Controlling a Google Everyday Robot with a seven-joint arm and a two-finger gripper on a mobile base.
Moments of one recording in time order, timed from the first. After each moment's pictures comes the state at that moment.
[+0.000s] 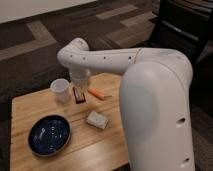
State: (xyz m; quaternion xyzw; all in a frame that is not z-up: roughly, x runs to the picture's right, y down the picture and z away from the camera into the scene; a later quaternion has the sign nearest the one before) arm -0.121 0.008 0.783 -0.26 0.14 0.45 0.84
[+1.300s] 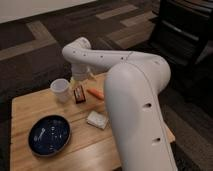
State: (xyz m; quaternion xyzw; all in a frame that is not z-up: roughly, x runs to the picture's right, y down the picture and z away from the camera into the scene) arm -0.124 -0.011 0.842 -0.27 0.15 0.50 0.81
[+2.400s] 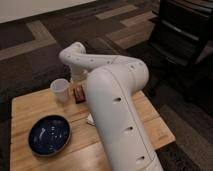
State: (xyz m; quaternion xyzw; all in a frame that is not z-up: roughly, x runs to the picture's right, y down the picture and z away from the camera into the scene) arm -0.154 0.004 0.910 -0.24 0.20 0.52 0.79
